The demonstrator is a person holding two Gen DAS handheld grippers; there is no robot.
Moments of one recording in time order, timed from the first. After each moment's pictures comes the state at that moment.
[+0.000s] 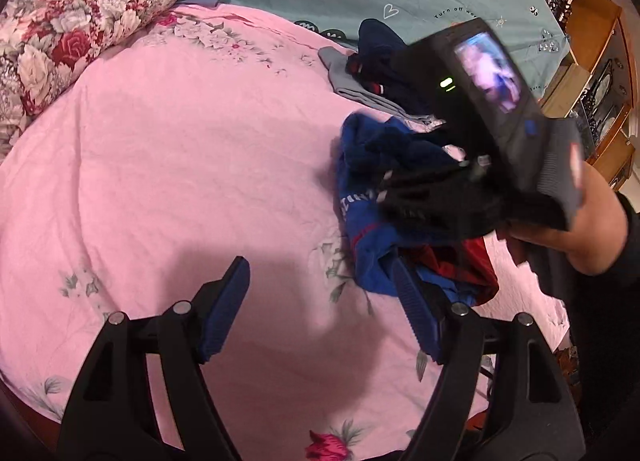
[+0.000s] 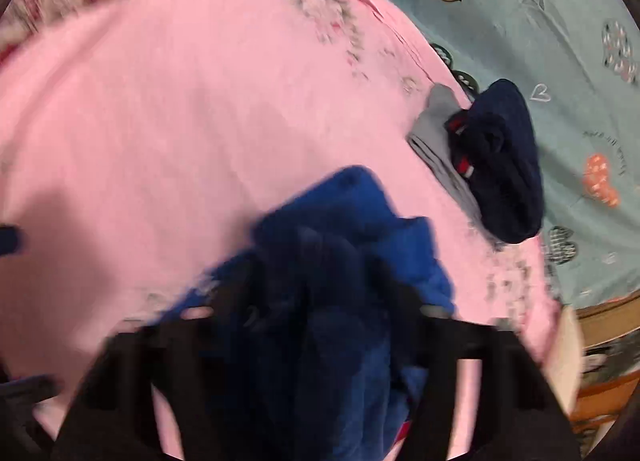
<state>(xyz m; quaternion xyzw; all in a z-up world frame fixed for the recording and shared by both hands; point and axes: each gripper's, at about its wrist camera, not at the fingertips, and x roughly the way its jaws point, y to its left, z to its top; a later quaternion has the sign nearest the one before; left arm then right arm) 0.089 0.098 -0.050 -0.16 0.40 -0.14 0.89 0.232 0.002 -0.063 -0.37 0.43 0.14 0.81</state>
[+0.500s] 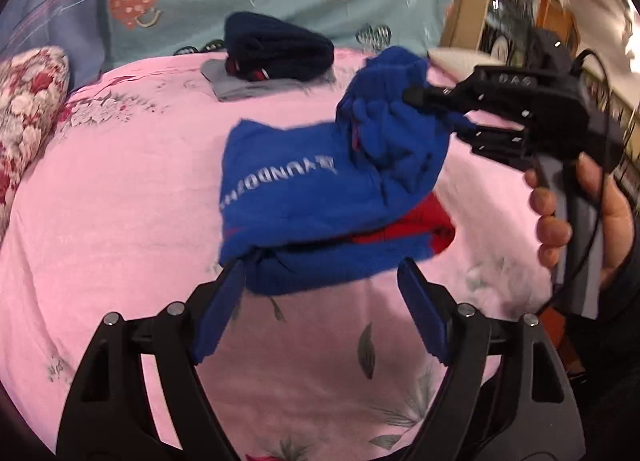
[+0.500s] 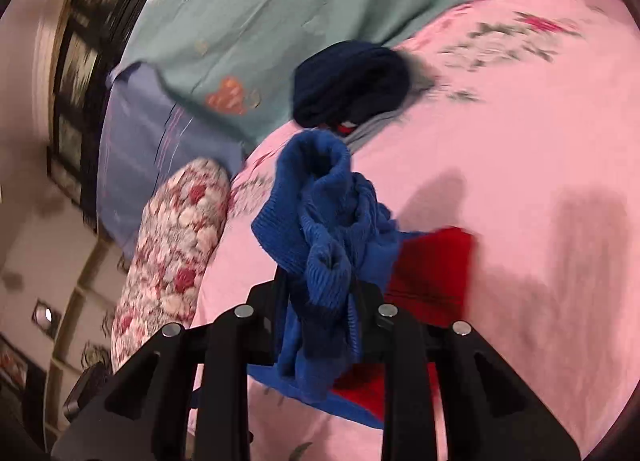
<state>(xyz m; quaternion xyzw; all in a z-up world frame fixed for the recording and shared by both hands) 0.076 -0.017 -0.043 0.05 0.38 -0.24 0.89 0.150 -0.251 -0.060 0.35 0.31 0.18 0.86</state>
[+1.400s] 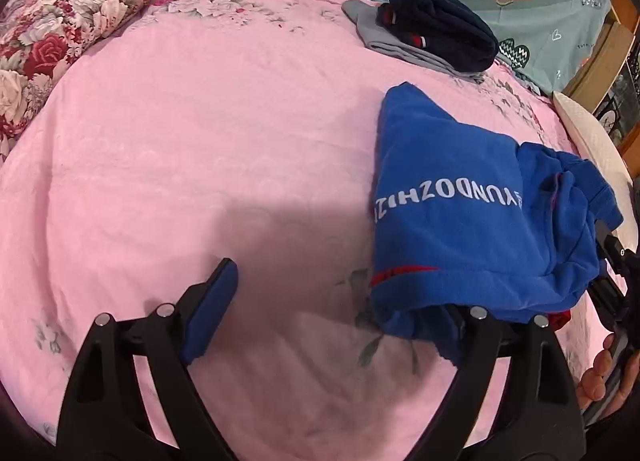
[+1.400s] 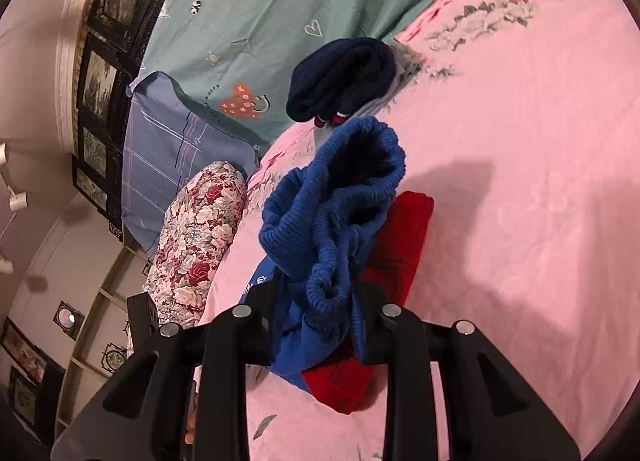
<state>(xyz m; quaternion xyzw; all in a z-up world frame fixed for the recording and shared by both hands) 0.150 0.054 -0.085 -0.09 0.46 -0.06 0.88 0.123 -0.268 -0.104 0.38 0.29 0.23 0.85</state>
